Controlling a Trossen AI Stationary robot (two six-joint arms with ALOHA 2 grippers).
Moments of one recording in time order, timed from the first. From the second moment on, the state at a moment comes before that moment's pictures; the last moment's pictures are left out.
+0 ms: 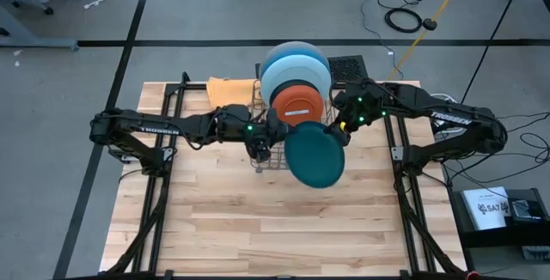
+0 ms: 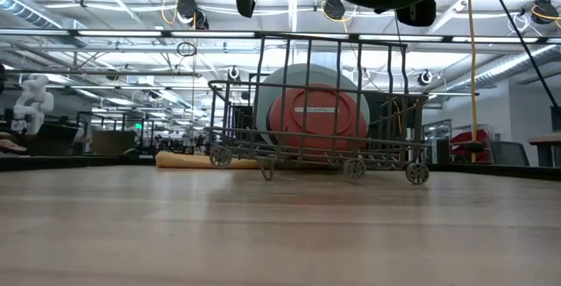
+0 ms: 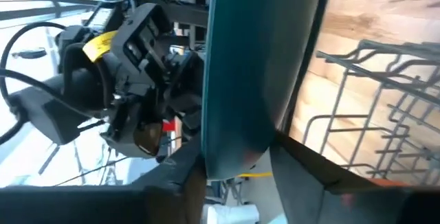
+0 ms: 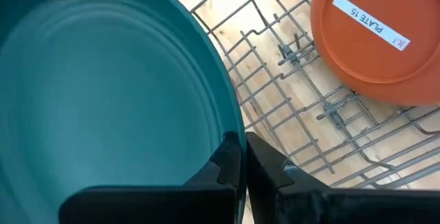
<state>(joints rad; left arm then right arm) 0.03 1.47 1.15 0.14 0.00 1.53 -0.27 1.19 1.26 -0.86 -0.25 0.47</state>
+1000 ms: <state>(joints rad) 0.11 1.47 1.15 -0.06 0.02 1.41 -0.28 1.19 1.38 -0.62 0.07 0.14</state>
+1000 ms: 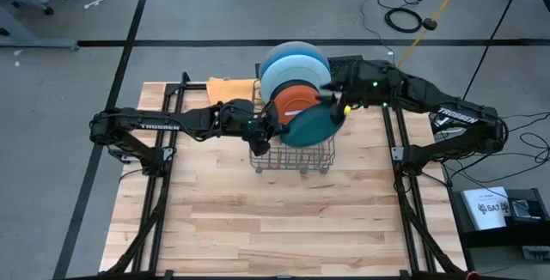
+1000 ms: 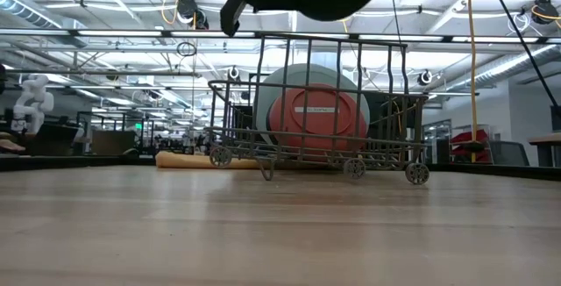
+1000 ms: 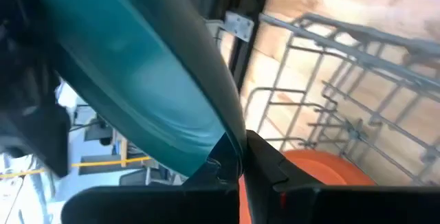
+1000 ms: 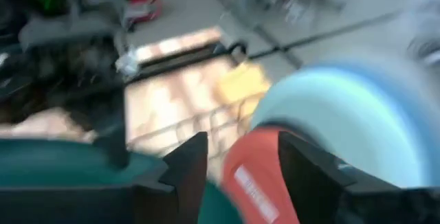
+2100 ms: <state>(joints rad) 0.44 1.45 1.21 -0.31 0.94 1.18 -0.29 1.22 1.62 -0.95 -0.06 -0.14</state>
